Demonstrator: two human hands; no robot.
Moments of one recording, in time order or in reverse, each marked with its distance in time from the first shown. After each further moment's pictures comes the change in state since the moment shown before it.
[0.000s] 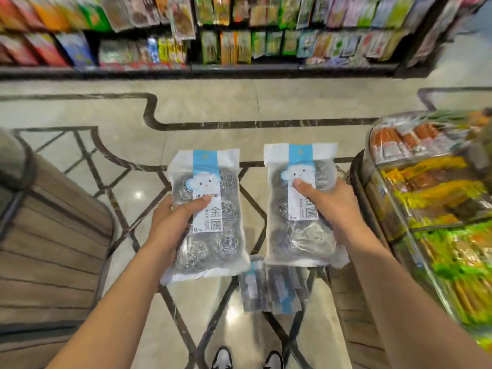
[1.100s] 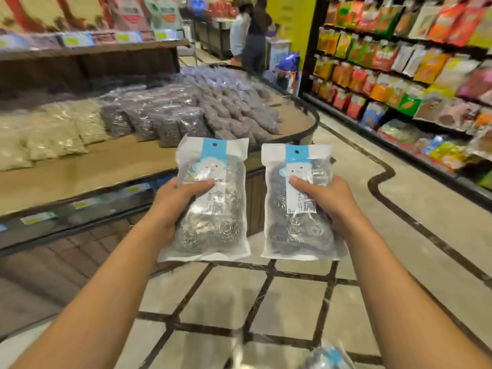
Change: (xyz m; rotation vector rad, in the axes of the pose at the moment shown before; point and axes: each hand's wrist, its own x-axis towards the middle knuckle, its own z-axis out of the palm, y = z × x) left_hand -0.402 -0.042 -0.179 -0.452 0.963 0.231; right_hand -0.273 -0.149 0.188 -0.031 -1.202 -0.433
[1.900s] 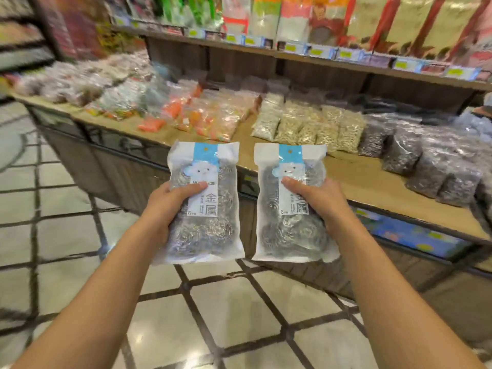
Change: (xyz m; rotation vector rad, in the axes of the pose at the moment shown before) left_hand -0.234 -0.035 -0.551 -0.323 0.844 0.090; right_hand -0.197 -0.051 0.606 -0.171 -0.815 -0.224
